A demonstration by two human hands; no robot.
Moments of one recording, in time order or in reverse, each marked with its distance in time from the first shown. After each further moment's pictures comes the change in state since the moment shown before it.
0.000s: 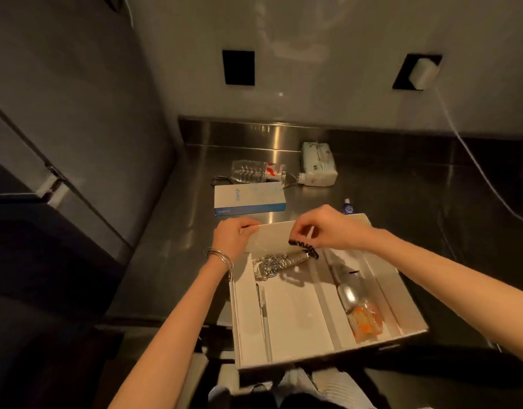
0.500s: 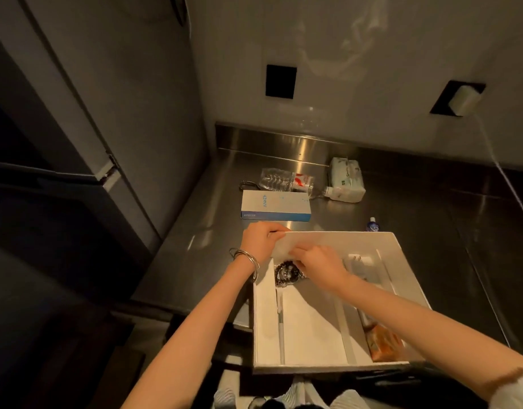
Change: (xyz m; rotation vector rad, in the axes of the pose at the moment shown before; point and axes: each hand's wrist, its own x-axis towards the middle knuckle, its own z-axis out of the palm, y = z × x) left_hand -0.009 0.008 -0.006 -0.003 0.009 0.011; right_hand 0.048 0.014 0.102 -0.506 0.158 0.058
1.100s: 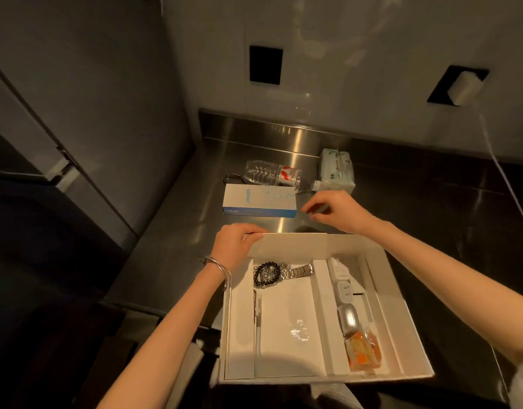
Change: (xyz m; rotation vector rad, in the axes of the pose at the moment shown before) left_hand 0.010 -0.013 0.010 0.028 0.021 -0.008; right_hand 0.027 0.095 -0.086 0.510 0.020 -0.024
